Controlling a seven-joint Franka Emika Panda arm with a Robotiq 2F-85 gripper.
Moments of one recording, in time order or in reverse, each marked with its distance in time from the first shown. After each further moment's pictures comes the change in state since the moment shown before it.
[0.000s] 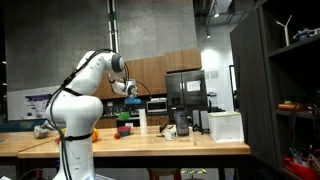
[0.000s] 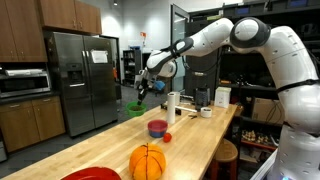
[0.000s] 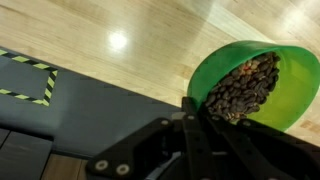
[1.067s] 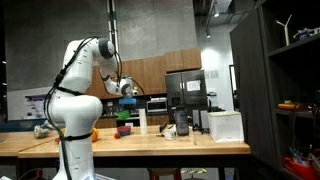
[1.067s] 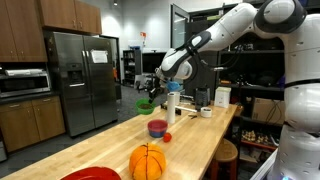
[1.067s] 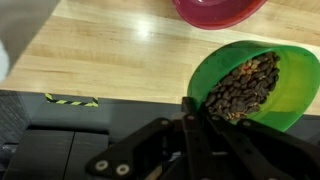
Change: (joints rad) arm -0.011 -0.286 -0.029 -0.424 0.102 0.284 0.188
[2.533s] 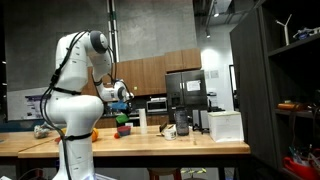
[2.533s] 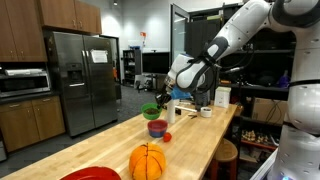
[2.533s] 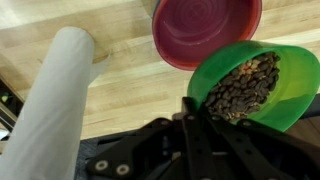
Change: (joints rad) arm 0.090 -0.129 -0.081 -0.285 -0.251 0.225 0.616
